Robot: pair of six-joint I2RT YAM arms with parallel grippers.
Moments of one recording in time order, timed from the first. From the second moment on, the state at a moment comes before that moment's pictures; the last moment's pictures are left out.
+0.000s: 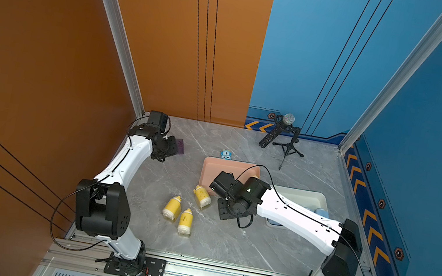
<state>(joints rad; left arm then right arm) 0.01 1.58 1.39 -0.84 0.12 -0.48 1.05 1.75 1.58 -1.14 0.15 0.71</state>
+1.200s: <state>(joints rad) 0.02 1.58 1.39 -0.84 0.12 -0.48 0.80 2.12 1.87 -1.04 0.17 0.62</state>
